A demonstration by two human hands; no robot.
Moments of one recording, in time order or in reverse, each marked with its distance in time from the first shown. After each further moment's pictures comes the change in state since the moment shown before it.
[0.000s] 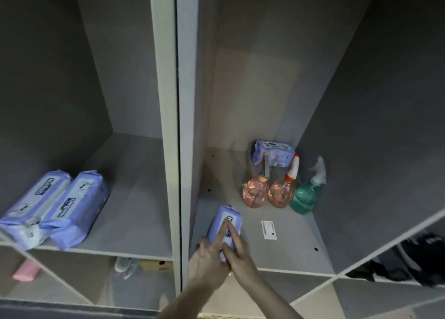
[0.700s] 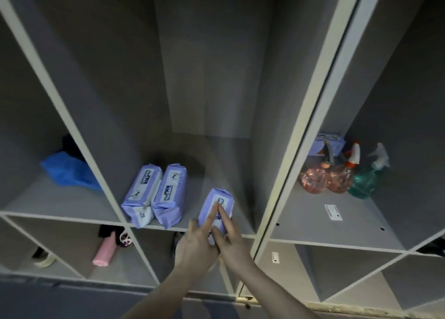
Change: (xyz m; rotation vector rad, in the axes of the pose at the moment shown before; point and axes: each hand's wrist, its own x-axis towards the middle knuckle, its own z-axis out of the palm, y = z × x) left_hand -0.078 -0.191 -0.150 0.008 0.196 0.023; right_hand -0.042 -0.102 0.223 0.039 -0.032 -0.157
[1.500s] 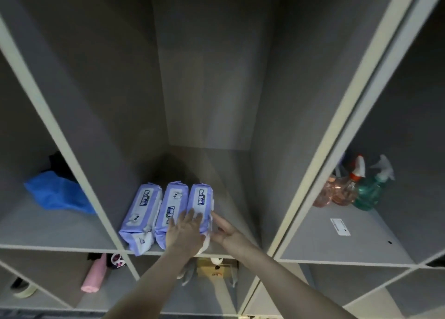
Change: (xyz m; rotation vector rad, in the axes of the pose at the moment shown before) left_hand 0.106 -0.056 -0.018 0.459 -0.323 0.029; right_hand 0.075 -0.026 -0.001 0.145 -0.210 0.239
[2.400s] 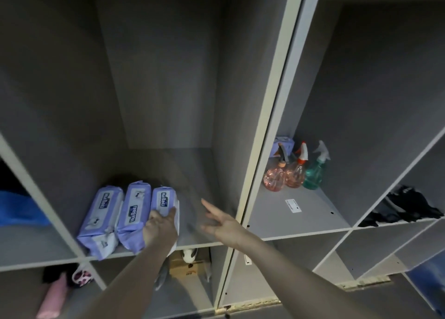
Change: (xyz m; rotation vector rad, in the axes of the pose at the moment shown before) left_hand 0.009 0.032 0.024 0.088 0.104 -0.090; right_hand -0.077 -0.016 -0.045 -0.254 0.130 -0.014
